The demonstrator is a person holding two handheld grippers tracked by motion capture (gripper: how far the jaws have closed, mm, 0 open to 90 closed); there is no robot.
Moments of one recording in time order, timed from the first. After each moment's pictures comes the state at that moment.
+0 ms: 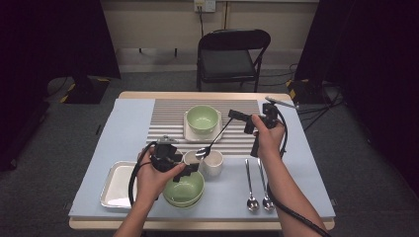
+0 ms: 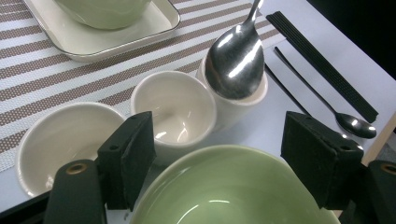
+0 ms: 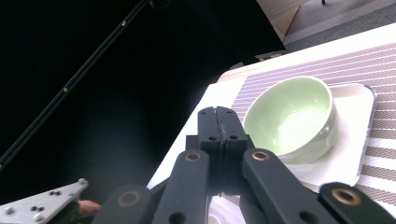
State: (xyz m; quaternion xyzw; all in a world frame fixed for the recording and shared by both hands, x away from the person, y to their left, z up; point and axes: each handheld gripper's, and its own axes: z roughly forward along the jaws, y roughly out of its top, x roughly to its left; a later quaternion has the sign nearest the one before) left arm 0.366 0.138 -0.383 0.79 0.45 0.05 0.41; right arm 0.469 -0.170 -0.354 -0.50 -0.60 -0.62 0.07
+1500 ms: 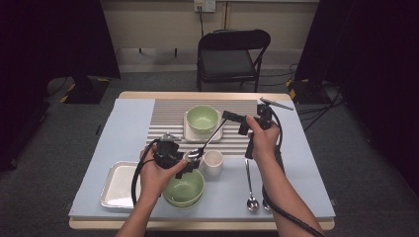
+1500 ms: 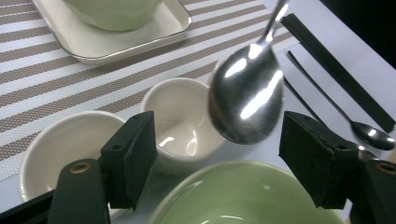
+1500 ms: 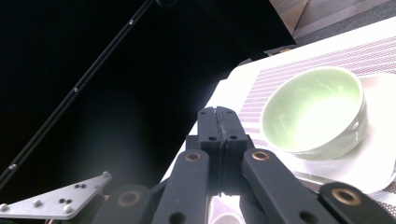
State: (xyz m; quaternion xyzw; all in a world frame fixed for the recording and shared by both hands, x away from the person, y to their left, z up) left arm 0.375 0.135 -0.387 0.79 0.47 0.07 0.40; right arm 0.463 -0.155 -0.352 -0.50 -0.59 -0.63 0.09
